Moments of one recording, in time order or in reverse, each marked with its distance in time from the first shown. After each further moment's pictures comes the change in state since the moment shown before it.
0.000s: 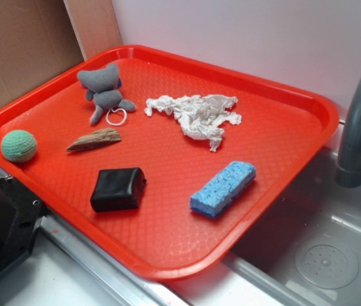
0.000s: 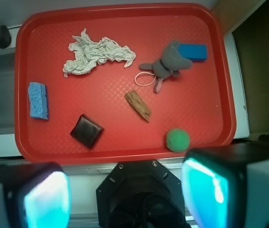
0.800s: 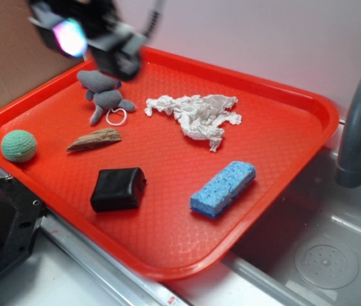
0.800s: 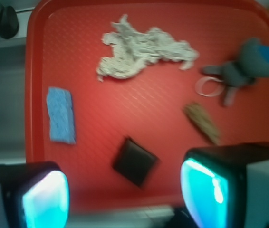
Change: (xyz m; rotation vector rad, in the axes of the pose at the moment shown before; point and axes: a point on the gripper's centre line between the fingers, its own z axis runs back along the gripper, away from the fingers) arm 0.032 -0.093 -0.113 0.030 0.047 -0.039
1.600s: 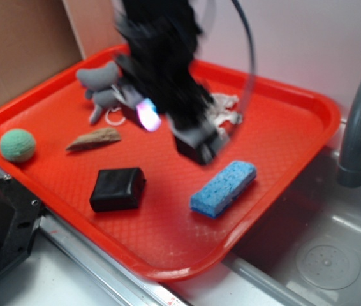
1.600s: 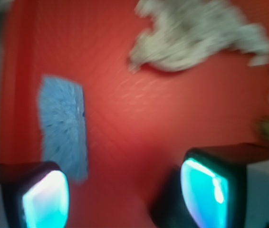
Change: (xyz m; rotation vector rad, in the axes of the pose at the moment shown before) arm 0.013 -0.032 -0.090 0.076 0.088 -0.070
